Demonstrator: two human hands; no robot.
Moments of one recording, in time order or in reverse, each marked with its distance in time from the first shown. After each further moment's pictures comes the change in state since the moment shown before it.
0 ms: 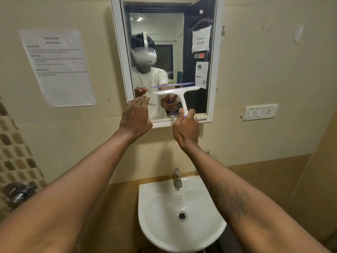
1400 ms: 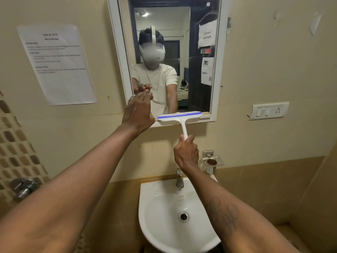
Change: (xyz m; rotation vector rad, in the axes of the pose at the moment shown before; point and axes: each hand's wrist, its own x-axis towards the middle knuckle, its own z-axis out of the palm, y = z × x) left_hand 0.020 0.009 0.015 0.005 0.009 -0.028; right_hand -0.040 0.083 0.037 -0.202 -0.209 0.162
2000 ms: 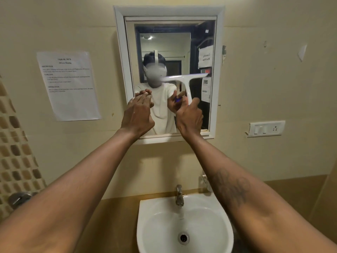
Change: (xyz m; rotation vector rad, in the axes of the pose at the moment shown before) left_hand 0.025 0.007 -0.039 0.002 0.098 -0.015; right_hand 0.087 -0.128 -0.093 0.288 0.241 -0.250
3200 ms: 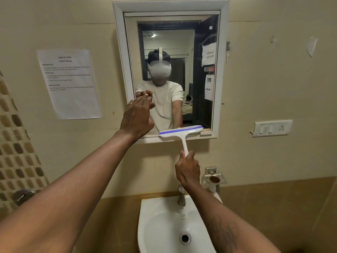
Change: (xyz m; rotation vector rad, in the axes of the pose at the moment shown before) left_hand -0.003 -0.002 0.006 0.025 -0.035 0.000; right_hand -0.129 0.126 0.029 -0.227 -0.278 0.207
